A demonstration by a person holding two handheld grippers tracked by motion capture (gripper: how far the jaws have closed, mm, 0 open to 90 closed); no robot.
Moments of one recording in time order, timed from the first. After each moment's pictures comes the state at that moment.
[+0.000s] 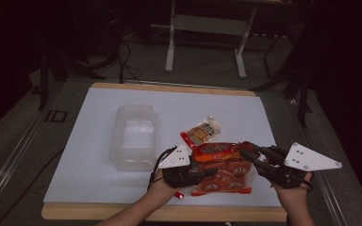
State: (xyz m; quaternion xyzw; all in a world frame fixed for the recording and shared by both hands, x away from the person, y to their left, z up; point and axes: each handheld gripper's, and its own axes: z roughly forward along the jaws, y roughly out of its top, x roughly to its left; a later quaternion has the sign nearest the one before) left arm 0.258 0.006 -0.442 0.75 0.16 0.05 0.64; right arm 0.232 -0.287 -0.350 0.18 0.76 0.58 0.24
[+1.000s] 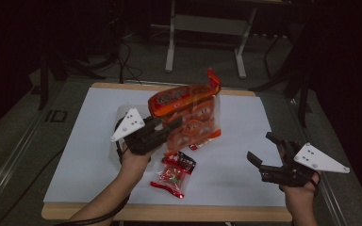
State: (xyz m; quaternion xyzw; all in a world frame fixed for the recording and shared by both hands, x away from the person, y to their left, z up) left arm 0.289 0.097 -0.371 0.63 0.26 0.21 0.70; right arm 0.237 -0.309 -0.368 0.27 0.71 0.58 0.28
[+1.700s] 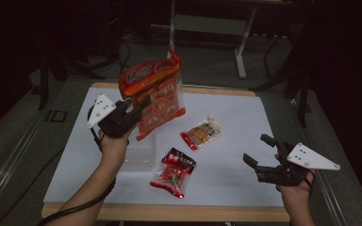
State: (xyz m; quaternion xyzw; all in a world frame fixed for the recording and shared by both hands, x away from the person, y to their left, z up) left arm 0.318 0.155 -0.374 0.59 0.33 0.30 0.67; right arm 0.245 -0.306 -0.381 0.27 0.73 0.57 0.27
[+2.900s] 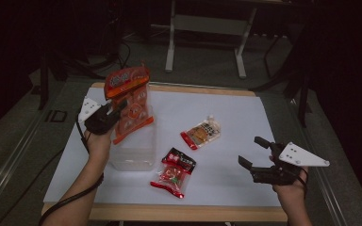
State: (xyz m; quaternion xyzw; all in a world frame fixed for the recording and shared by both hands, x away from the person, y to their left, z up) left arm 0.365 0.212 -0.446 0.60 0.41 0.32 0.61; right arm 0.253 -0.301 -0.393 0.26 0.75 0.56 0.24
